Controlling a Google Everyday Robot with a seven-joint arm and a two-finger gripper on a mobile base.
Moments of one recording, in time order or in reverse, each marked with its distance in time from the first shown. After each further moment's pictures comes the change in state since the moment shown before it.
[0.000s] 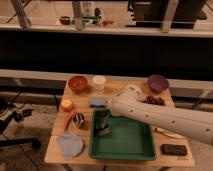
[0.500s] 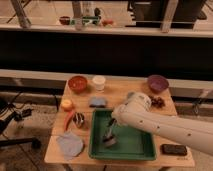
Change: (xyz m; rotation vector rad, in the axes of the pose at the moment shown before) arm -0.016 0.063 -0.033 -0.044 -0.038 -0.015
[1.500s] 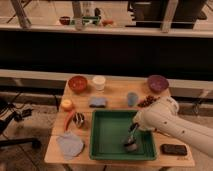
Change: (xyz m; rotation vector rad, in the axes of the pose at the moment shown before) arm 0.097 0.091 -0.021 -0.106 0.083 0.083
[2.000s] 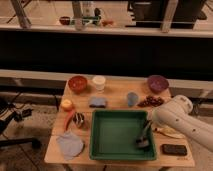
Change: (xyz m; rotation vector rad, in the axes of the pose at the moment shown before) arm 0.056 0.023 0.004 -0.021 0.068 0.043
